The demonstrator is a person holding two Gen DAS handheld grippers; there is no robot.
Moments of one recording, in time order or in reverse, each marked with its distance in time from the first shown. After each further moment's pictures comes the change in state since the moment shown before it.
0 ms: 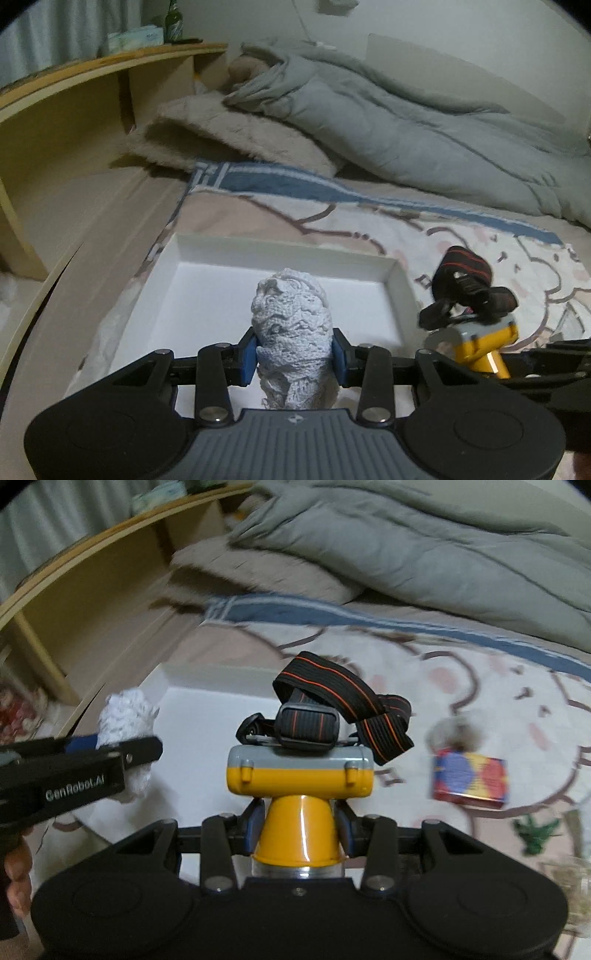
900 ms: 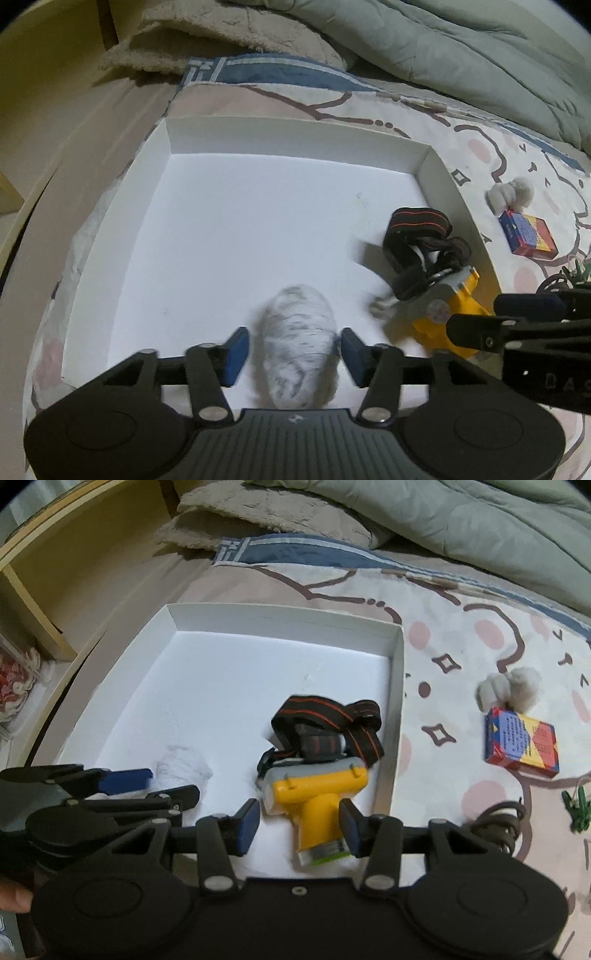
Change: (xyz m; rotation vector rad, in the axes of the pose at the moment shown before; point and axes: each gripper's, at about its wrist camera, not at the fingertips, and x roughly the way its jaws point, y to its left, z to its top) left arm 0.055 0.013 -0.045 0.032 0.266 0.008; right arm 0.044 0.026 -0.011 0.006 0.149 -0.001
